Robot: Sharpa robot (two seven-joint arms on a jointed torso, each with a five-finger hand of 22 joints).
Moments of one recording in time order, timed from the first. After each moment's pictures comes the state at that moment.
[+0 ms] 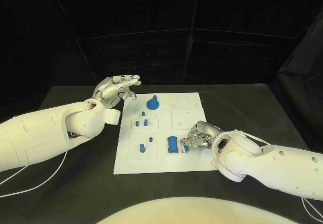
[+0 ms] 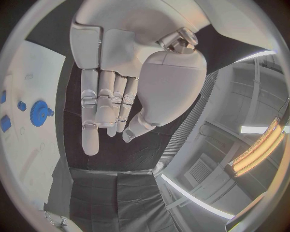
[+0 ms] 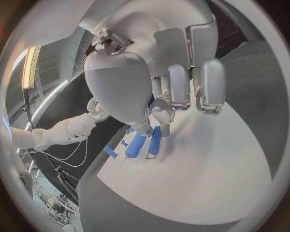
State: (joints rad) left arm 1.20 -0.84 -0.13 1.42 0.15 -0.12 0.51; left_hand 1.29 -0.06 0.39 -0.08 0.05 1.02 0.16 0.14 0.07 1.01 0.10 0.38 0.07 1.27 0.02 1.15 0.69 0.18 1.23 0.11 0.65 0.64; right arm 0.95 -0.86 -0.04 1.81 -1.36 -0.45 -0.67; right_hand 1.32 -0.02 0.10 0.19 0.45 1.04 0.05 0.39 0.23 1.42 -0.02 0.99 1.18 1.47 -0.08 1.46 1.31 0.05 1.46 0.03 1.46 1.31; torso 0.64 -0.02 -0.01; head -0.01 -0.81
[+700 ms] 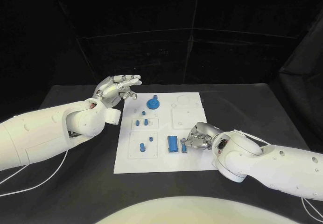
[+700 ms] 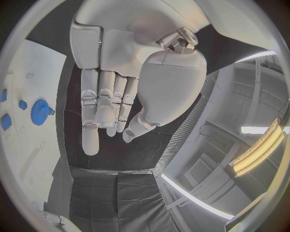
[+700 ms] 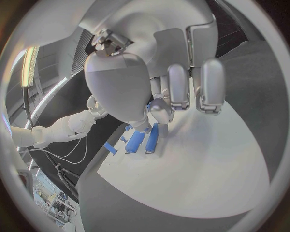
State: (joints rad) left arm 1.20 -0.84 -0.13 1.42 0.15 -0.11 0.51; left_hand 1.29 -0.06 0.39 -0.08 0.05 1.02 0.16 0.14 0.07 1.00 0.10 0.38 0.07 1.27 0.02 1.15 0.69 0.18 1.23 0.11 0.65 0.64; right arm 0.95 -0.85 -0.04 1.82 -1.37 -0.42 -0.68; right_hand 1.27 -0.04 0.07 0.23 0.45 1.05 0.05 0.41 0.25 1.42 -0.03 0.99 1.18 1.47 -0.08 1.46 1.31 0.05 1.47 0.03 1.46 1.31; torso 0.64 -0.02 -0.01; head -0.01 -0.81
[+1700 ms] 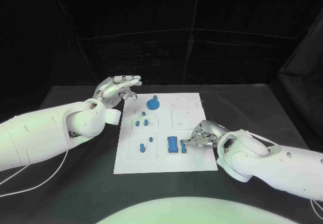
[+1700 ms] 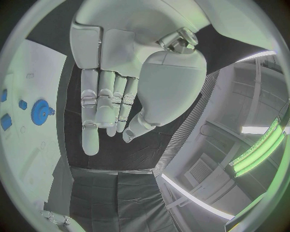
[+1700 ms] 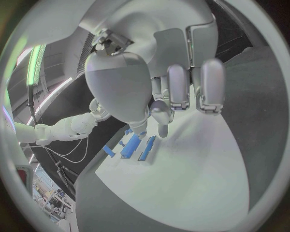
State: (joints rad) left arm 1.20 -0.84 -0.13 1.42 0.15 -0.11 0.50; left_hand 1.29 -0.06 0.39 -0.08 0.05 1.02 0.16 0.14 0.07 1.00 0.10 0.38 0.07 1.27 0.02 1.15 0.69 0.18 1.23 0.11 0.65 0.64; right arm 0.95 -0.90 -0.04 1.82 -1.40 -0.45 -0.61; right_hand 1.26 -0.02 -0.10 0.25 0.18 1.03 0.06 0.40 0.29 1.42 -0.02 0.97 1.19 1.47 -0.08 1.46 1.31 0.05 1.47 0.03 1.46 1.31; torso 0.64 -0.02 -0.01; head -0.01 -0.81
